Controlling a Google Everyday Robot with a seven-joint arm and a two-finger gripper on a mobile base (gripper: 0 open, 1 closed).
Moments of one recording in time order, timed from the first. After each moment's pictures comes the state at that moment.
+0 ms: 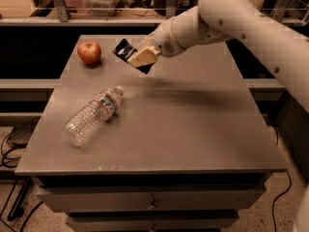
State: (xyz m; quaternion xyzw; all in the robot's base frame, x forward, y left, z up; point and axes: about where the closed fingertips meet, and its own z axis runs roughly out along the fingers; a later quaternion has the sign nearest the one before) arm 0.675 0.045 0.913 -0.55 0.69 0.21 0.42
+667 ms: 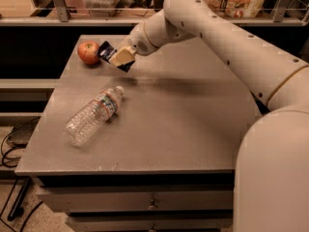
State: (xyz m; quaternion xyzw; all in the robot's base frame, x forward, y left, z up) arm 0.721 0.112 0.887 -0.56 0.69 0.22 0.40
